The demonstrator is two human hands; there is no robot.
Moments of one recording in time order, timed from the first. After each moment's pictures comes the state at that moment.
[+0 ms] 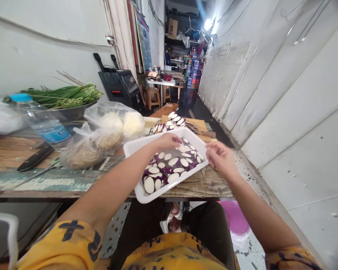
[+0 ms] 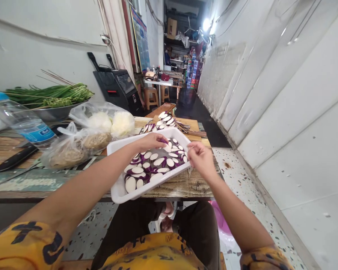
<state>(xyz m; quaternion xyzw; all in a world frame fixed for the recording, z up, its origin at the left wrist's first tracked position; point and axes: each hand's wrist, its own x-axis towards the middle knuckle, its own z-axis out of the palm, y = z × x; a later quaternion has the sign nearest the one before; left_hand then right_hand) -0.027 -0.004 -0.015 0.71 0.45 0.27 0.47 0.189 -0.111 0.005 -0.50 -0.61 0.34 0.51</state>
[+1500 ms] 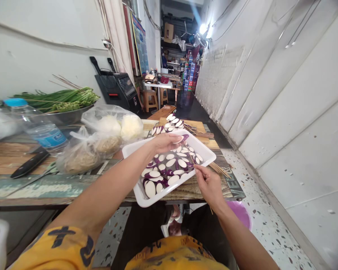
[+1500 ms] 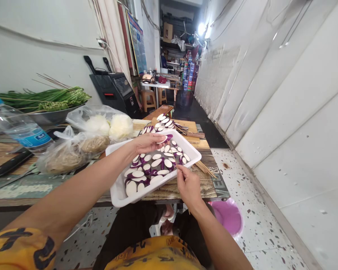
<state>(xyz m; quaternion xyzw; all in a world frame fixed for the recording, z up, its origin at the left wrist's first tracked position) -0.024 -0.013 0.004 0.44 0.35 0.35 0.75 0.153 -0.161 -0.048 -0.58 -0.65 0.18 0.46</state>
